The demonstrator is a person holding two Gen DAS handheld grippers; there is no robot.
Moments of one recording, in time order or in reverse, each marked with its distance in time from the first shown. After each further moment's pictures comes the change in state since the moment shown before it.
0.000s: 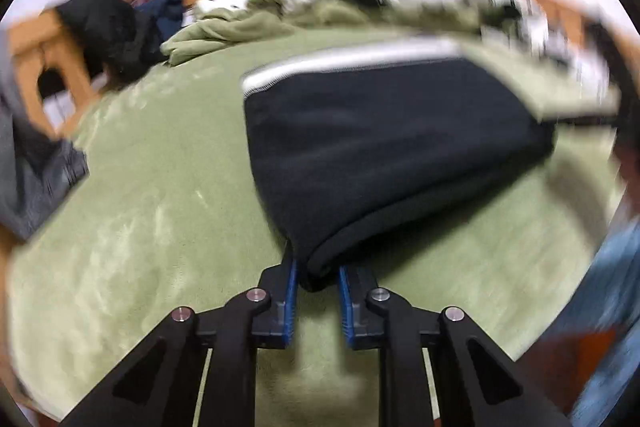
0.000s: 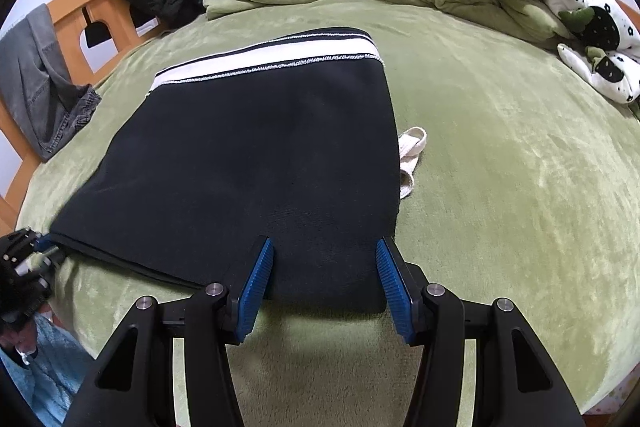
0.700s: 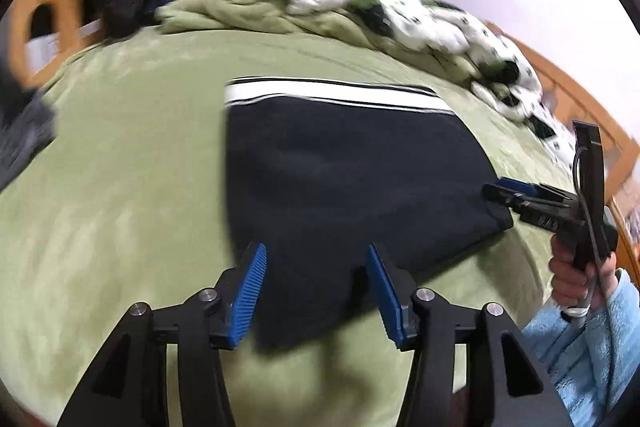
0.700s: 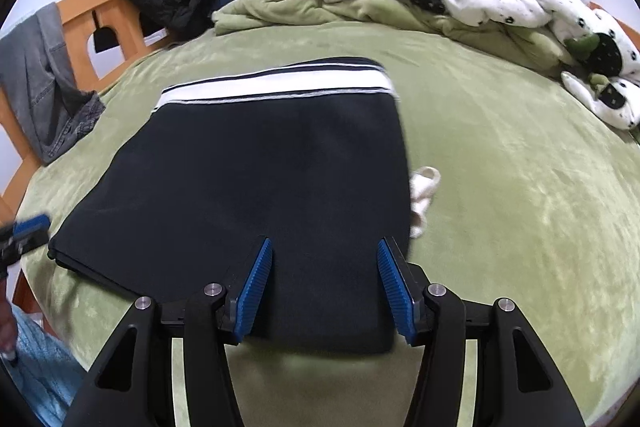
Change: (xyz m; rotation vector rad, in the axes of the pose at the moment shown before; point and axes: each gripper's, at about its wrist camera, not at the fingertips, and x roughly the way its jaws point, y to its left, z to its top) left arm 0.016 0.006 0.049 -0.146 0.039 -0.178; right arm 0.007 0.016 0.014 -0.066 -0.094 -0.012
